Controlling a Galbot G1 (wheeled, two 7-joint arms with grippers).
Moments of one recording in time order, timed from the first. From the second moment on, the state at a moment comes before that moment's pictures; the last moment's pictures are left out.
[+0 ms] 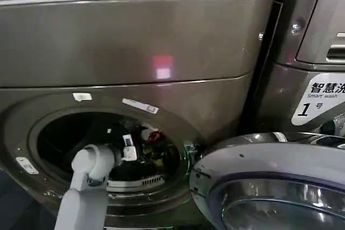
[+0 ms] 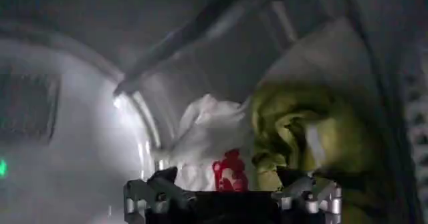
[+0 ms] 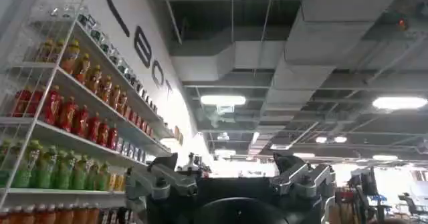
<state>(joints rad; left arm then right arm) 0.81 -1.41 -0.44 -1.88 1.05 0.11 1.21 -1.67 1.29 2.26 1.80 0.56 -0.02 0.07</state>
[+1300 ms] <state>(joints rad) 0.67 -1.38 -0.39 -1.46 0.95 -0.08 1.34 -1.64 1.30 2.19 1.79 0.48 0.01 0.06</state>
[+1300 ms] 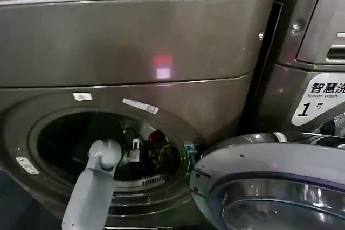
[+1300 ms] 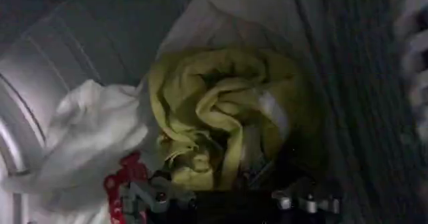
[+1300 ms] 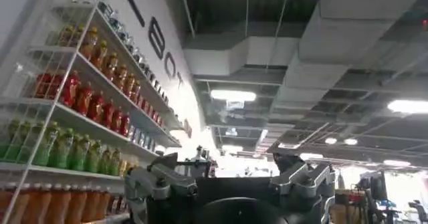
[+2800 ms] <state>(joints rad) 0.64 -1.39 -0.39 -1.34 0.70 -0.02 1.18 -1.64 1.30 2.14 1.80 0.49 -0.01 0.06</state>
